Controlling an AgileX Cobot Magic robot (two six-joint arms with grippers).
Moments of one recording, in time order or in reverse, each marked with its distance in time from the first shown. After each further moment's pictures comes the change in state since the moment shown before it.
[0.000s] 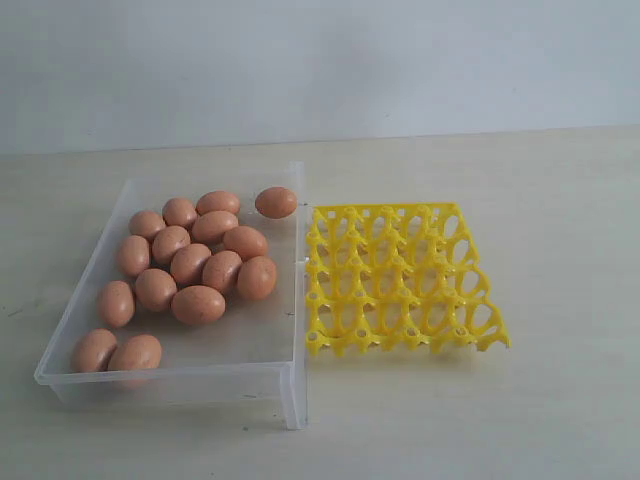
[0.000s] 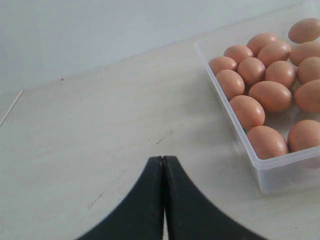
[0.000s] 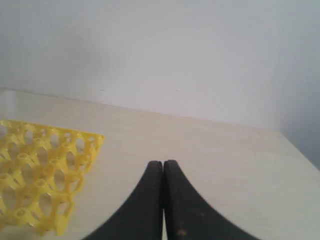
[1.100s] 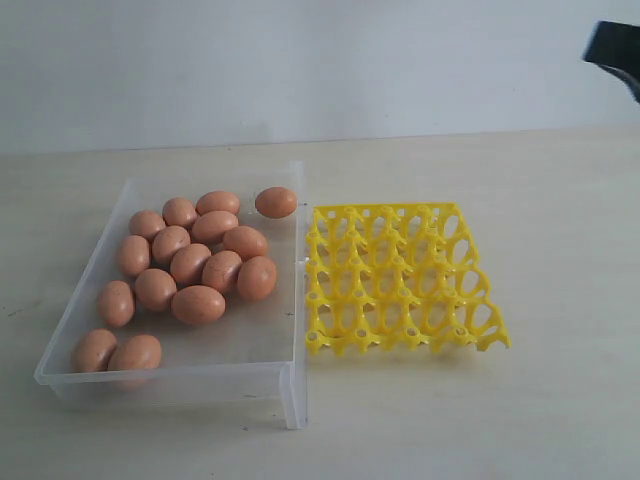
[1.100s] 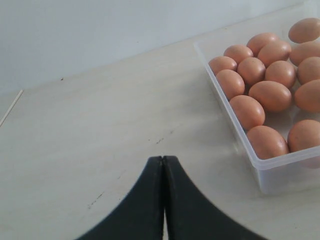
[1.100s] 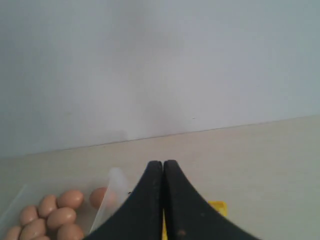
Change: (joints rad) left arm 0.000 0.000 0.000 0.000 0.000 0.000; right arm 0.219 1.018 -0.675 -0.146 -0.193 0.605
